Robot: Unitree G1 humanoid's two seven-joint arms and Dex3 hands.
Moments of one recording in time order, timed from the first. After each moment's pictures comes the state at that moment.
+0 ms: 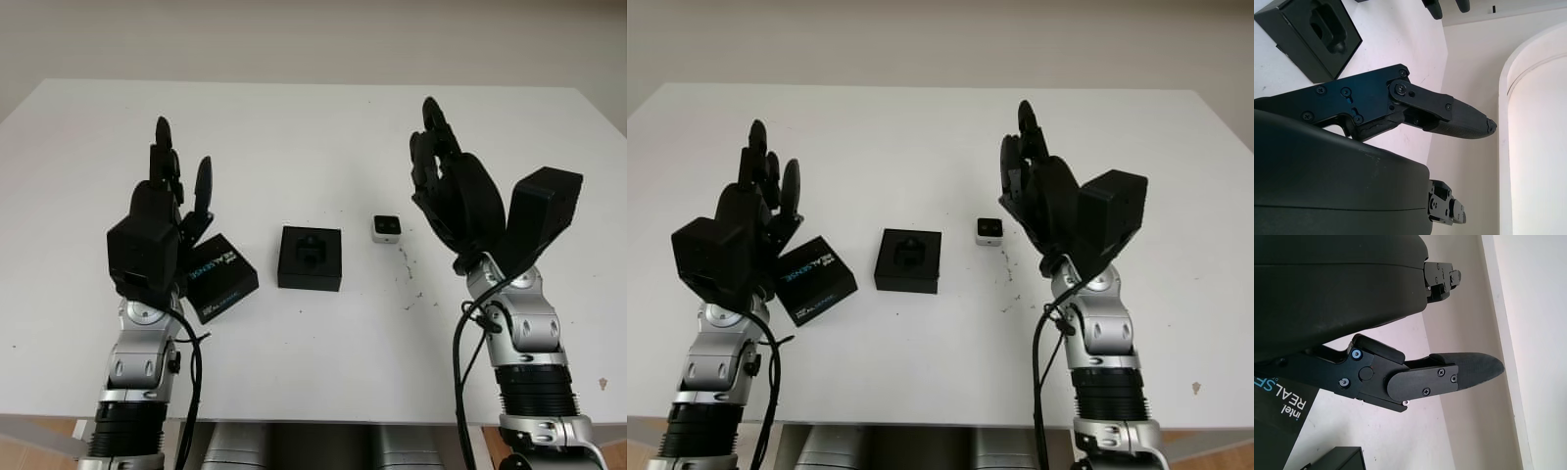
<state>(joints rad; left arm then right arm) -0.30 0.14 0.13 0.04 0.07 0.05 0.10 -0.44 -0.21 -0.13 0.10 0.19 0.20 0.20</state>
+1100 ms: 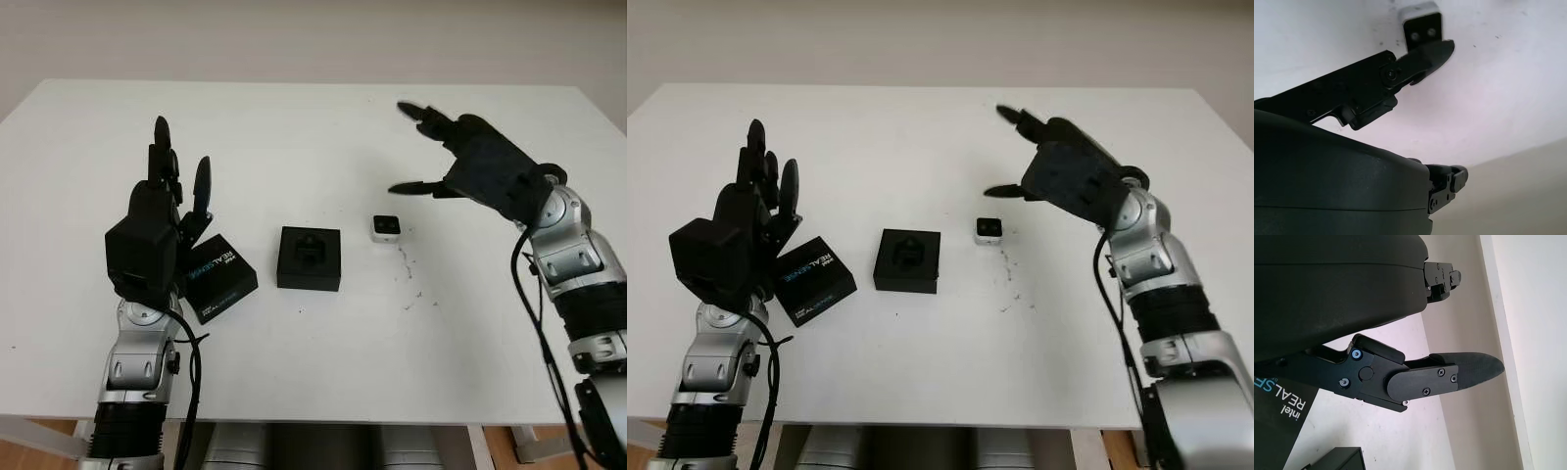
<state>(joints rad) -0.30 0.14 0.13 0.03 0.08 0.05 0.10 -0.78 -0.62 0.20 0.59 -0.46 -0.10 0.30</state>
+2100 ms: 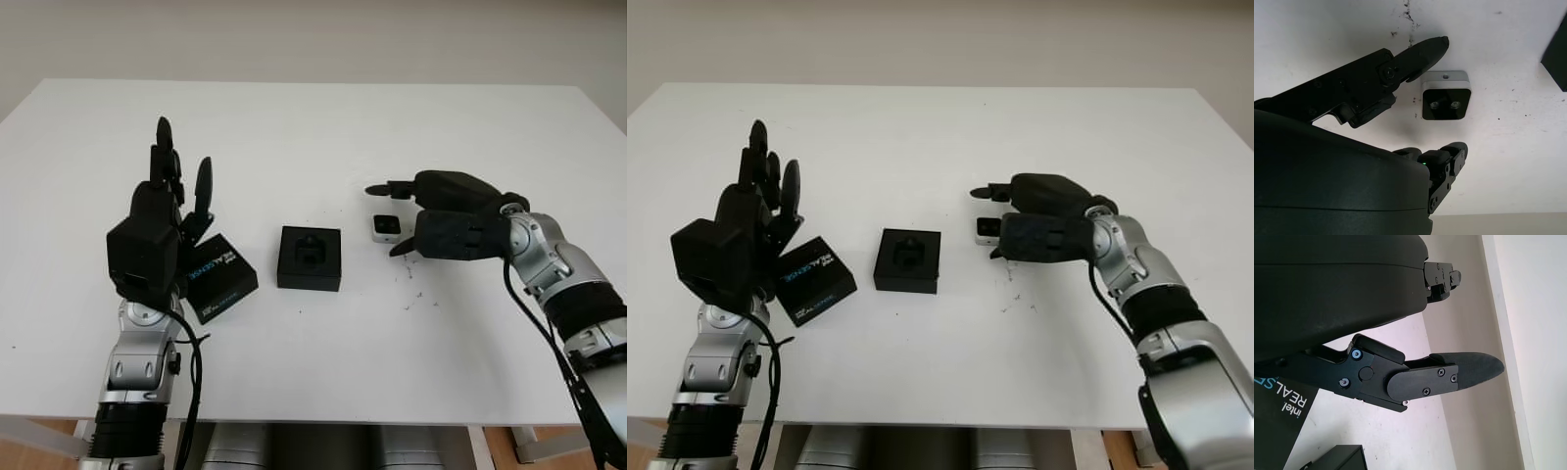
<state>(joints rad) -0.30 0.14 0.13 0.05 0.07 0.04 0.10 -0.79 -0.60 0.35 0.83 -0.59 -0.34 0.16</state>
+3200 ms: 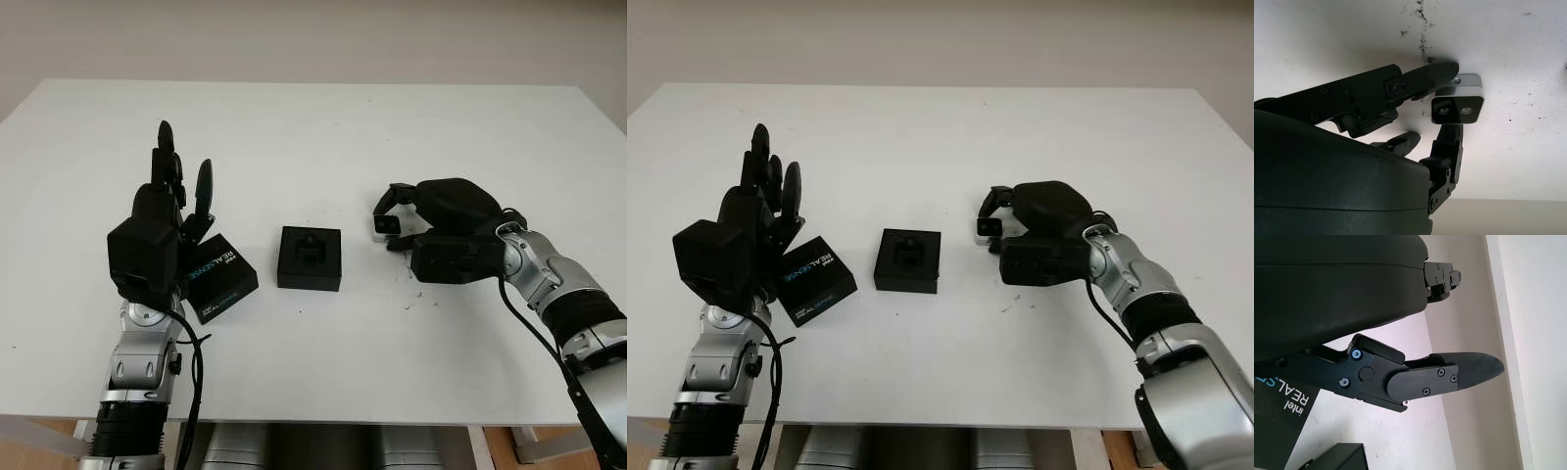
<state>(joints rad) -0.30 0.14 0.12 0.07 0.05 0.03 0.09 -0.79 -0.59 0.40 0.93 -0.68 -0.41 -0.04</state>
